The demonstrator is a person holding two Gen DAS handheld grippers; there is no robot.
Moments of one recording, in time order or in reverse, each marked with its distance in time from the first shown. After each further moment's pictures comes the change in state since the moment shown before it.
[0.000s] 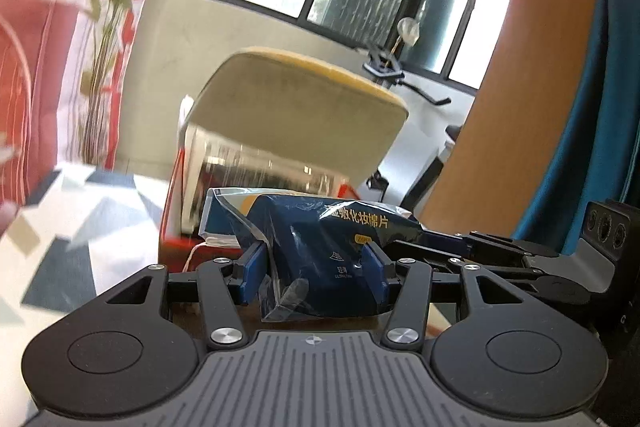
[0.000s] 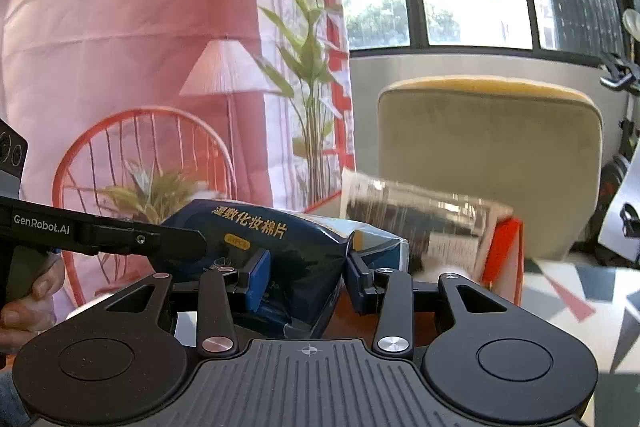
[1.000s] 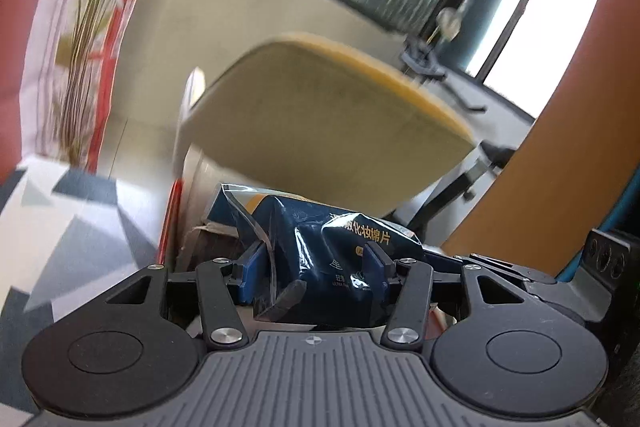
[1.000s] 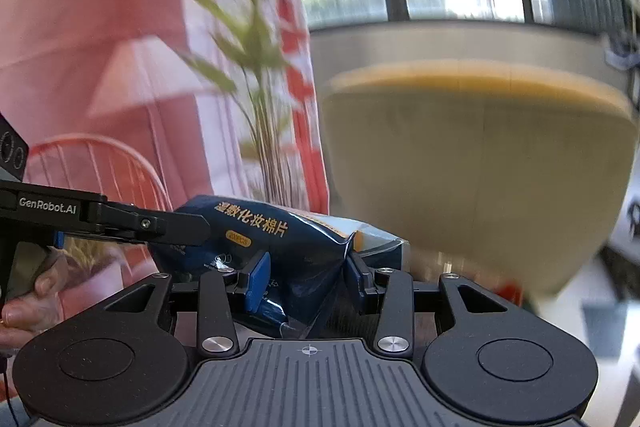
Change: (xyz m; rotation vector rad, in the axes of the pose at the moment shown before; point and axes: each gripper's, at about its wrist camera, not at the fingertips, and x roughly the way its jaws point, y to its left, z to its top) left arm 0.138 0.067 0.075 -0.155 0.138 -0.009; right arm 0.139 -0.100 0.072 0.068 0.117 -0.030
